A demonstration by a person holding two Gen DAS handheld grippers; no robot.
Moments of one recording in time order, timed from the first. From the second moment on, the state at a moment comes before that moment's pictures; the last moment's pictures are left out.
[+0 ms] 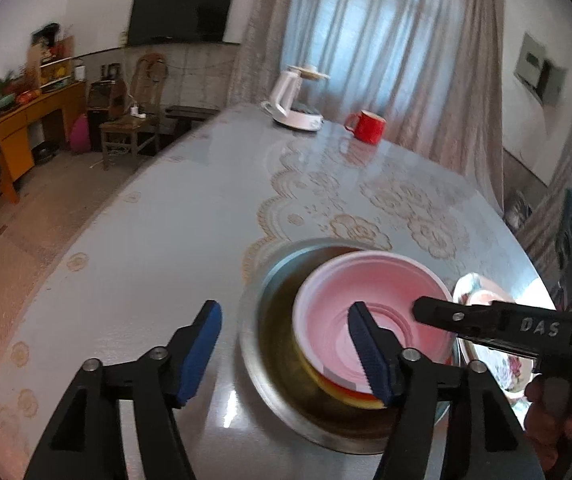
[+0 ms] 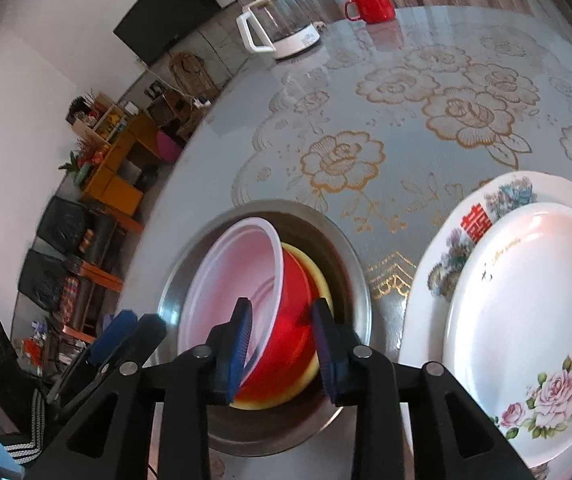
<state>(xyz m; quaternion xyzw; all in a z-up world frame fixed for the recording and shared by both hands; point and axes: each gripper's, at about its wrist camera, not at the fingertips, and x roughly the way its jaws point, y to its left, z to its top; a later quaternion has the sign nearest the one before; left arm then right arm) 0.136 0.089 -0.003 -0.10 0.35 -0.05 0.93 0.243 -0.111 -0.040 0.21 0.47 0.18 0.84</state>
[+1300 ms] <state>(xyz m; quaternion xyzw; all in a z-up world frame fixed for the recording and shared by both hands) 0.128 0.106 -0.018 -0.08 0.36 0.00 0.93 0.197 -0.135 -0.042 0.23 0.46 0.18 0.84</state>
